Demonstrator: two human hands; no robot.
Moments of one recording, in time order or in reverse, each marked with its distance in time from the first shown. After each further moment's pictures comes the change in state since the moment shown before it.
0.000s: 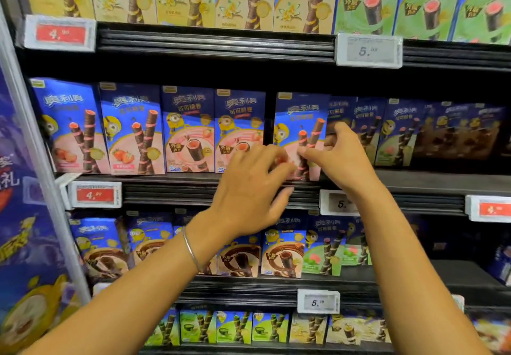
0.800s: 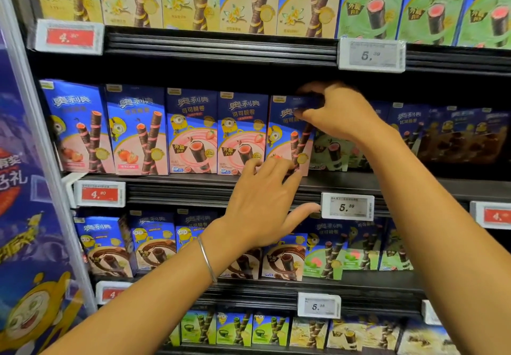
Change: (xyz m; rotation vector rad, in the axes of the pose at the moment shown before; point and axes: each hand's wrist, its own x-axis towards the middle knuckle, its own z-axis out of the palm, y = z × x) left_hand 0.004 0.024 0.006 0.136 -0.248 -0.077; right_hand 0.065 -0.055 -0.020 -0.571 -0.156 -0.261
